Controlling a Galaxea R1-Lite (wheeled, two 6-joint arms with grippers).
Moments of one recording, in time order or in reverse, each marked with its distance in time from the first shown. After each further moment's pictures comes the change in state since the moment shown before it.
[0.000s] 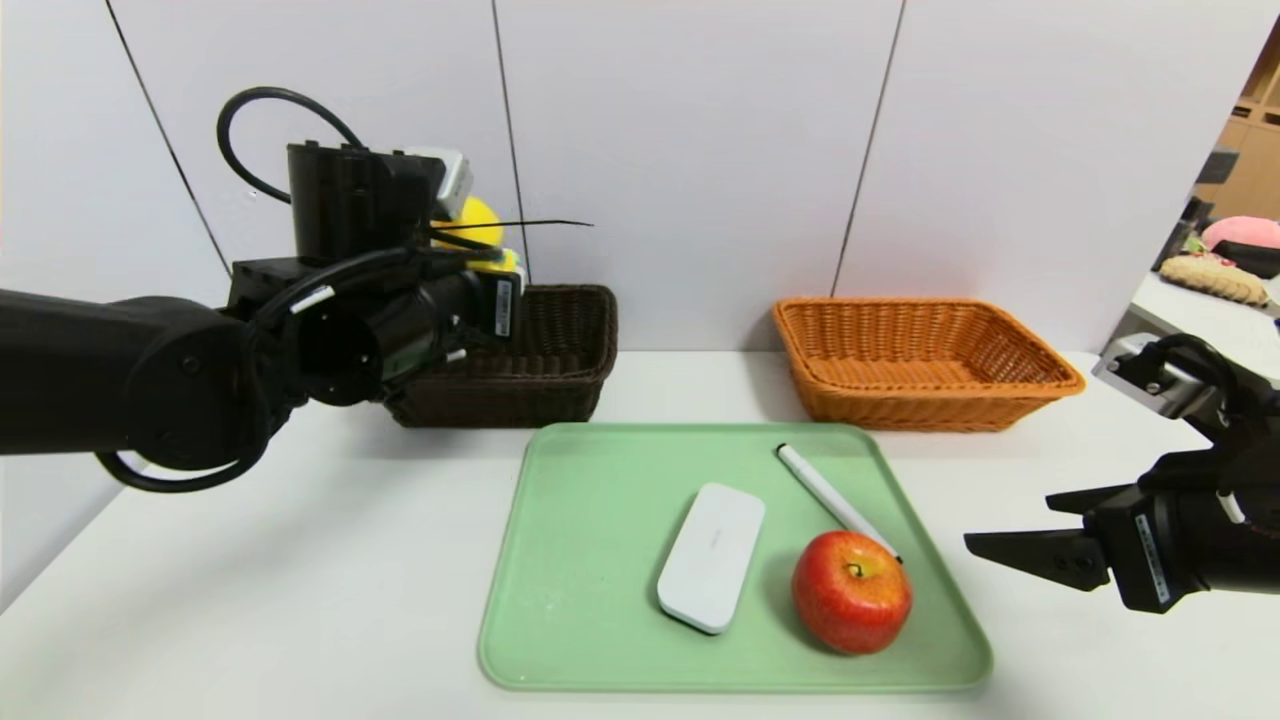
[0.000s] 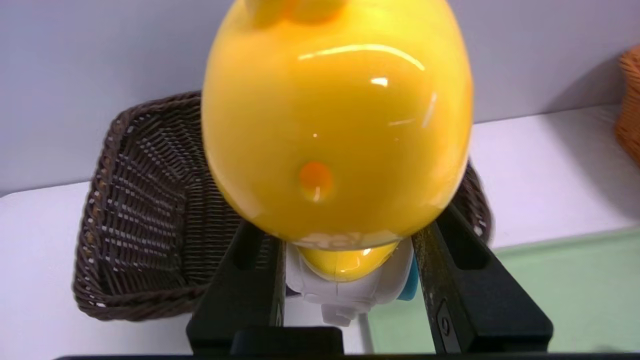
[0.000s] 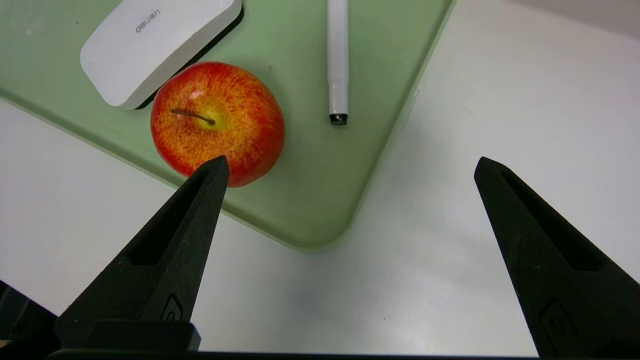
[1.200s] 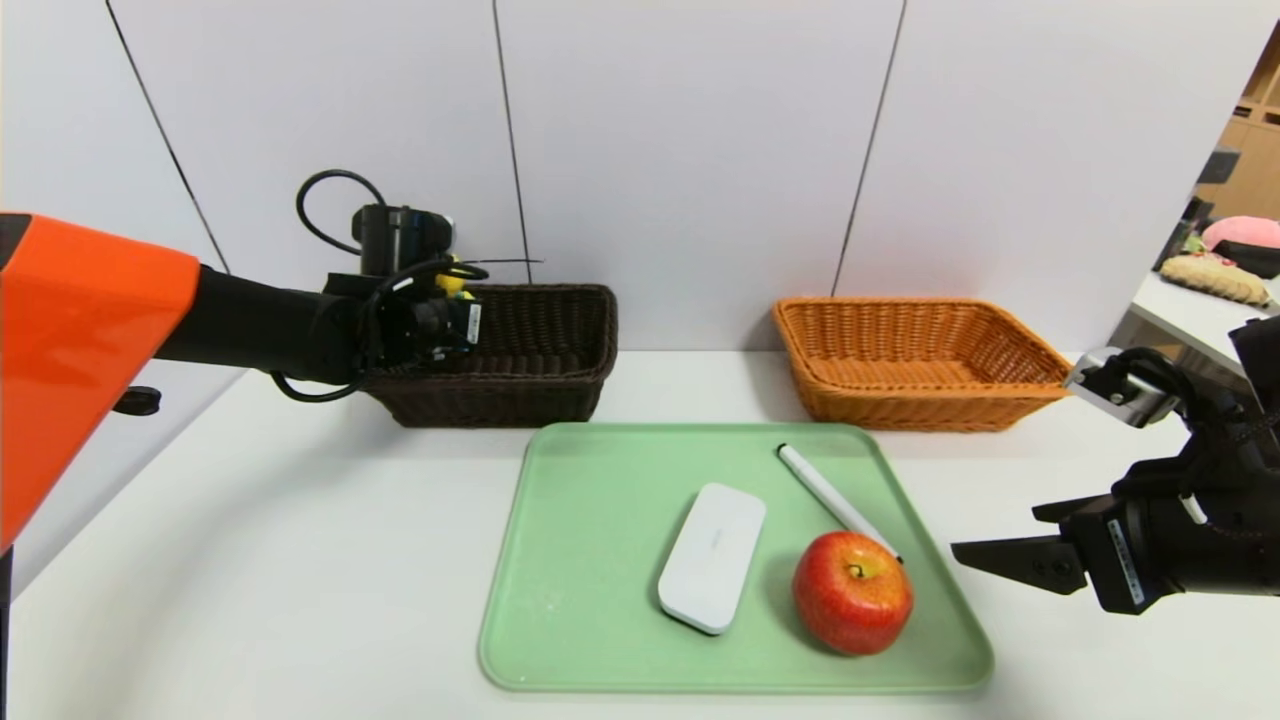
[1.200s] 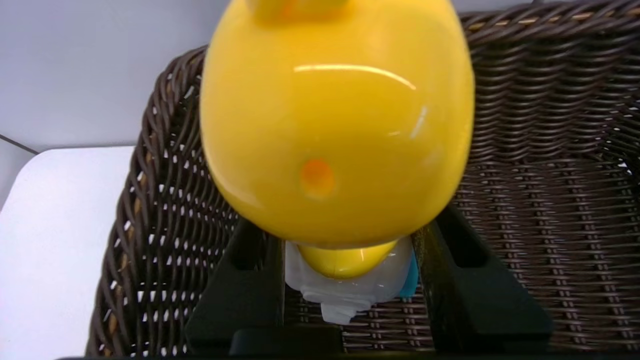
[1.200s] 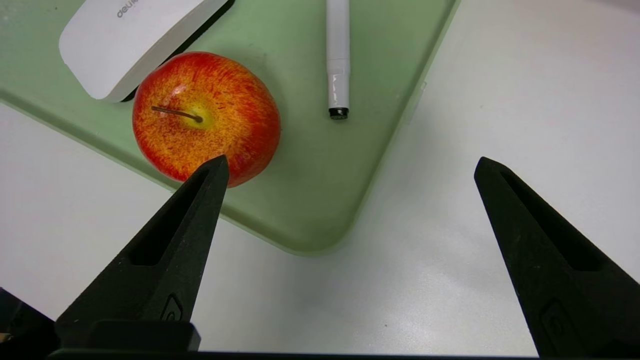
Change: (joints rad) left arm 0.236 0.363 -0.315 0.130 -0.032 0.034; right arm -0.005 0.049 0.004 -0.003 0.001 -0.004
